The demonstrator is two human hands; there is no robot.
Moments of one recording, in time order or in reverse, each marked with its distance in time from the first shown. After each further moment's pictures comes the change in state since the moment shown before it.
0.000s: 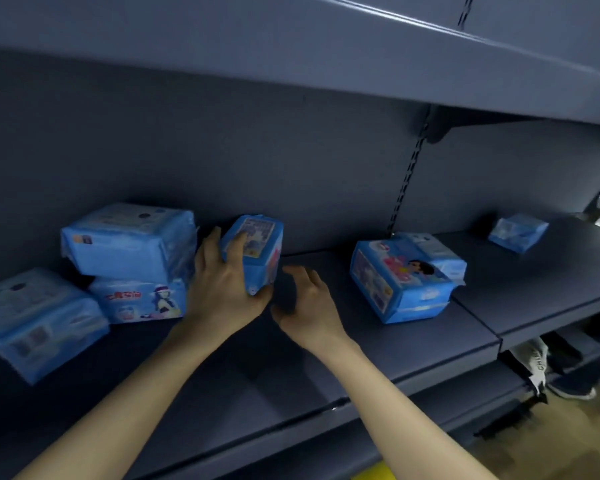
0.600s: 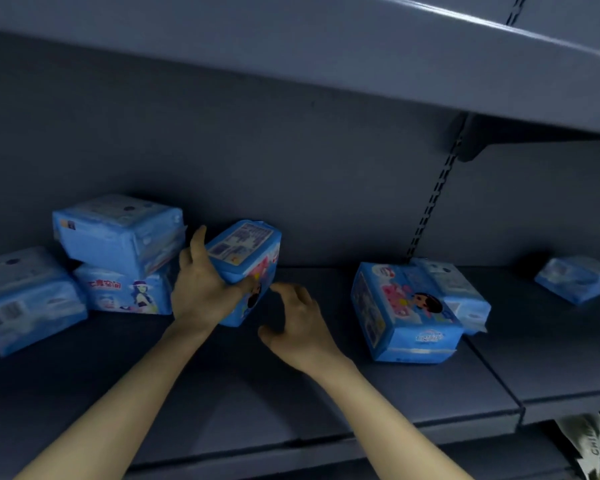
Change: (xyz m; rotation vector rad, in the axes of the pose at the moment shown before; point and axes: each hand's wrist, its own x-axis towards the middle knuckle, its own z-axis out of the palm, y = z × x) left_hand 0.020 0.009 0.036 -0.243 0.249 -0.340; right_hand 0.021 0.043 -0.017 0.045 -0.289 -0.138
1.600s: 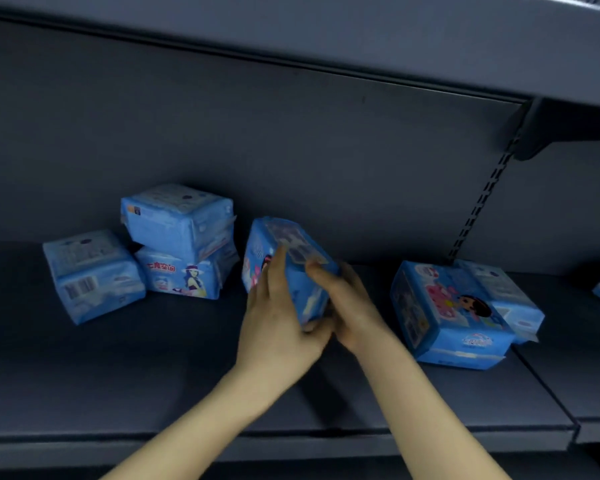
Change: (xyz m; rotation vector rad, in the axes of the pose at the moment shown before) left_hand -0.079 0.025 -0.014 -0.022 -0.095 0.226; right_hand 0.012 -0.030 -0.010 1.177 0.054 0.255
